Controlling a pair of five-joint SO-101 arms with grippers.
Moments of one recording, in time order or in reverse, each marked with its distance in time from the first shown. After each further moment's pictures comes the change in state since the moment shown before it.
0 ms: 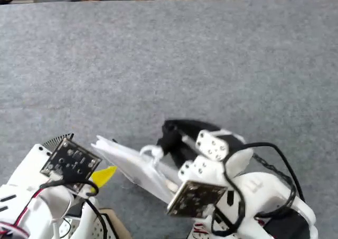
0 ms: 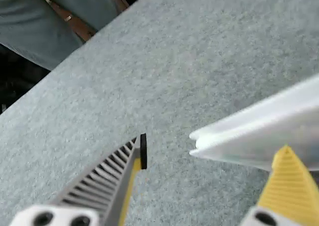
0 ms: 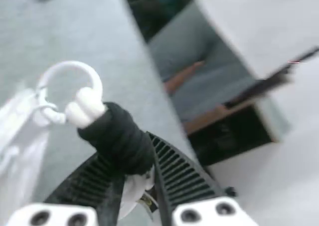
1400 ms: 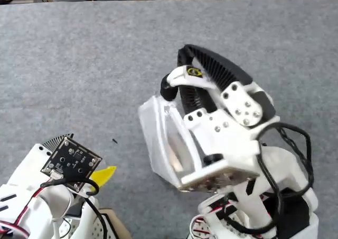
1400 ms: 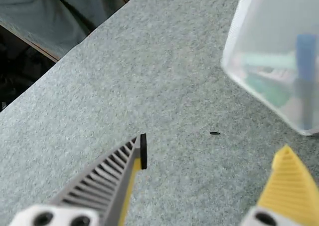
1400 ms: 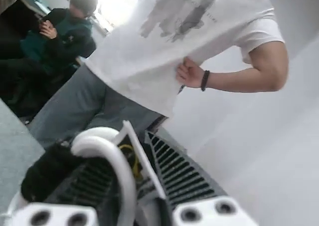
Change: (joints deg) left arm -0.4 0.0 0.0 0.0 -0.4; right arm 8.2 12.6 -11.4 -26.2 0.2
